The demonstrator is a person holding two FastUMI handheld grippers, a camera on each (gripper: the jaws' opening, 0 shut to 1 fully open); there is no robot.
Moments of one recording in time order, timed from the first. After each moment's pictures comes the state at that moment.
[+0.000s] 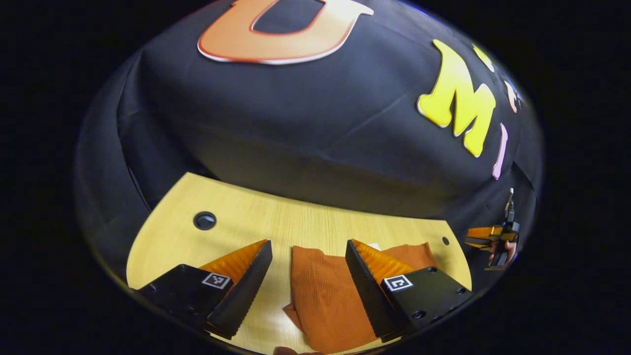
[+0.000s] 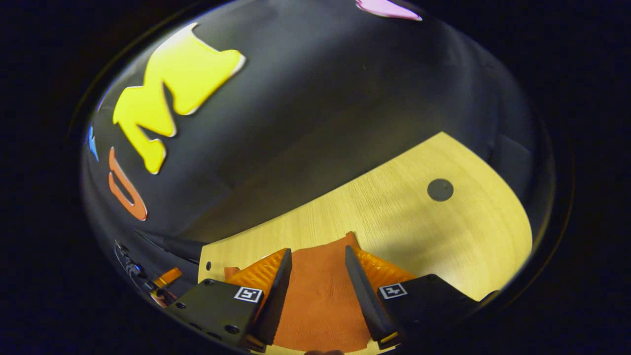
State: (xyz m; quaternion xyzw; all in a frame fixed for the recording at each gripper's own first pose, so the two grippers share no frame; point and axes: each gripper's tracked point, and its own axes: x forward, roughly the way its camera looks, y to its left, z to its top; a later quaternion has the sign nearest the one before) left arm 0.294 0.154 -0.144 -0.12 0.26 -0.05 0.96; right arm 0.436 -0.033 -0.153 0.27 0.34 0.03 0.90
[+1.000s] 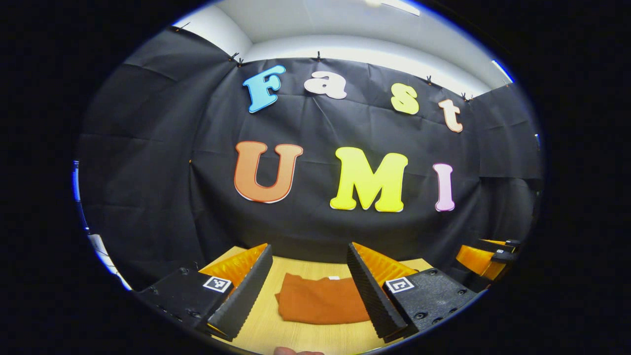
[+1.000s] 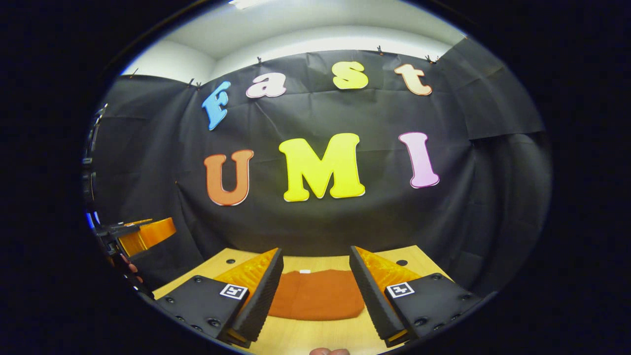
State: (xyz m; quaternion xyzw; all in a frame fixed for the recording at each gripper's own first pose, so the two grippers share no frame) left arm -0.038 0.031 0.062 -0.04 0.01 0.02 1.00; right arm 0.089 0.051 0.056 0.05 0.04 0.07 1.00
